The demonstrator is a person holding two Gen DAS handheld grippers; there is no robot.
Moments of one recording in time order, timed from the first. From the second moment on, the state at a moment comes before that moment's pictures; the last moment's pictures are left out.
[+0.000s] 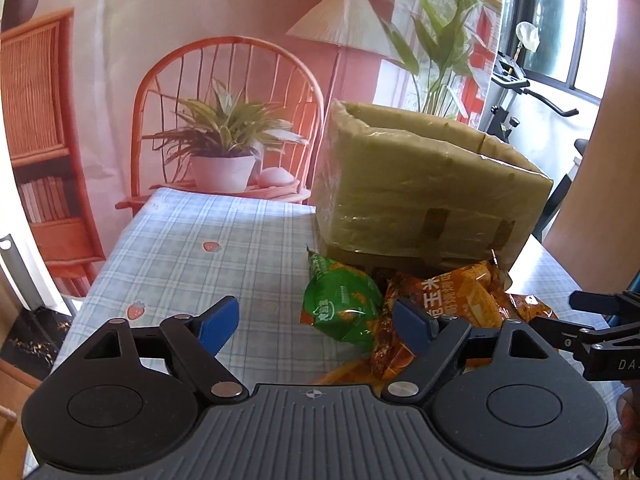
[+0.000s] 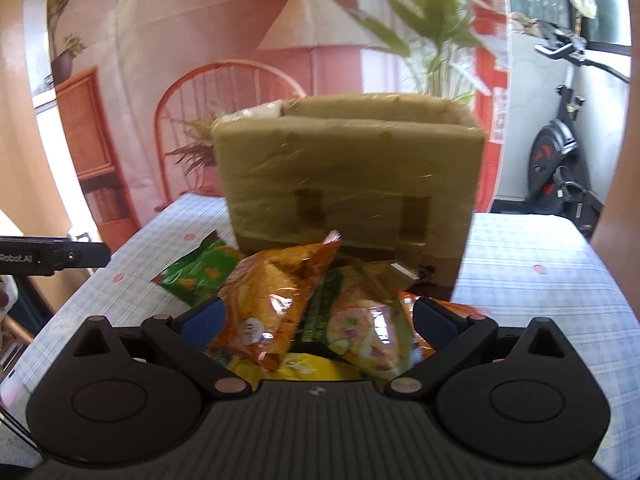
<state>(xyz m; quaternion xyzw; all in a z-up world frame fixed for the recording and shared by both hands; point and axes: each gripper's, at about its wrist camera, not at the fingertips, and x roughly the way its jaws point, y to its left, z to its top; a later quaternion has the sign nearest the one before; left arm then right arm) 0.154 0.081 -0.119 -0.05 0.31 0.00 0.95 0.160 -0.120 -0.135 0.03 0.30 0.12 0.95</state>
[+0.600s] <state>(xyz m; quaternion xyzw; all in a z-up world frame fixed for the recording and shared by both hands) 0.171 0.107 -0.160 -0.09 0.32 -0.02 0.94 0.255 -0.091 -0.166 0.08 0.40 0.17 0.90</state>
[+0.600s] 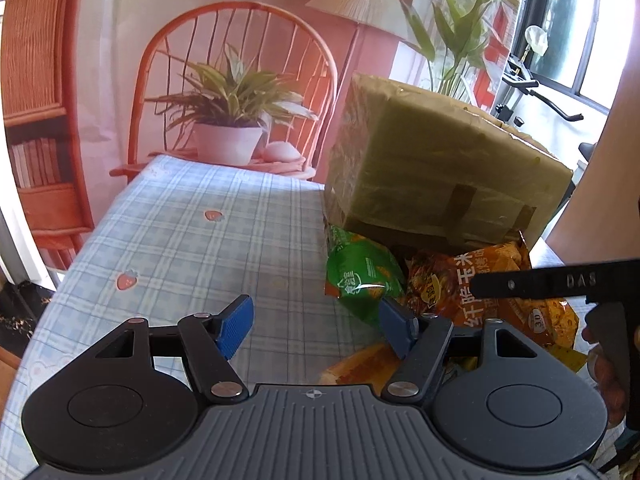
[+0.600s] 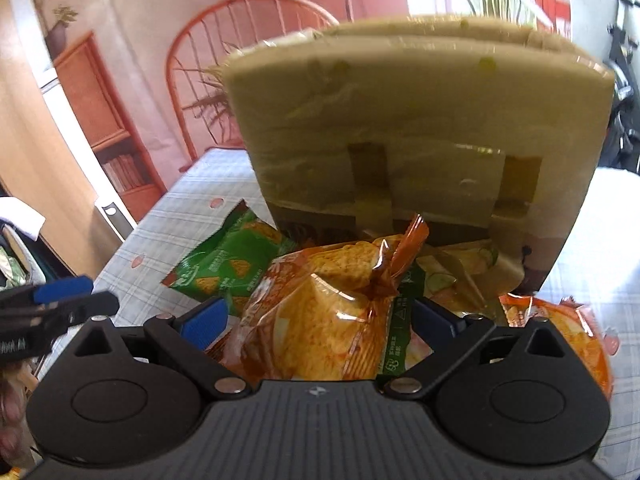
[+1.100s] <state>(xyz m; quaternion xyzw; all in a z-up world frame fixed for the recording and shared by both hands) 0.186 0.112 -0.172 -0.11 0.33 -0.03 0.94 0.254 -0.104 -0.161 0.13 0.38 0.18 0.90</state>
